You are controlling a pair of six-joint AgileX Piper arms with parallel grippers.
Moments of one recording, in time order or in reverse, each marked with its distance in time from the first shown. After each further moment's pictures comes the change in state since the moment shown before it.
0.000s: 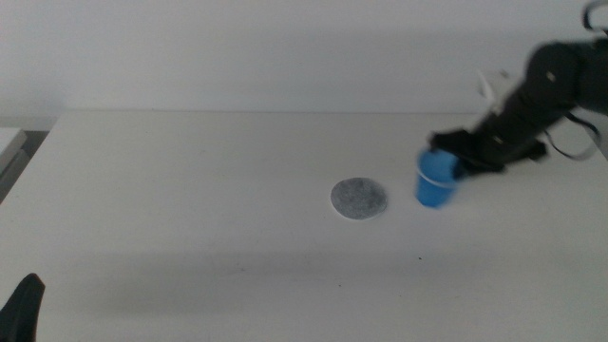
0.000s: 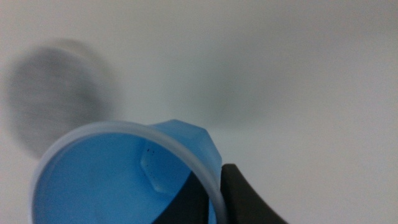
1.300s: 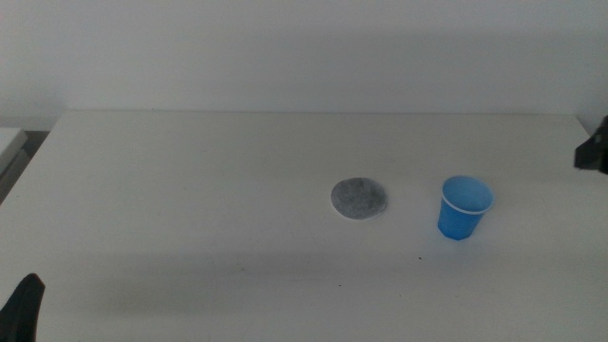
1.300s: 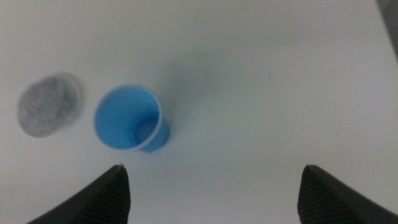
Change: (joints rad) left arm 0.000 0.000 0.000 0.000 0.000 0.000; right arm -0.243 -0.686 0.410 0.018 -0.014 -0.118
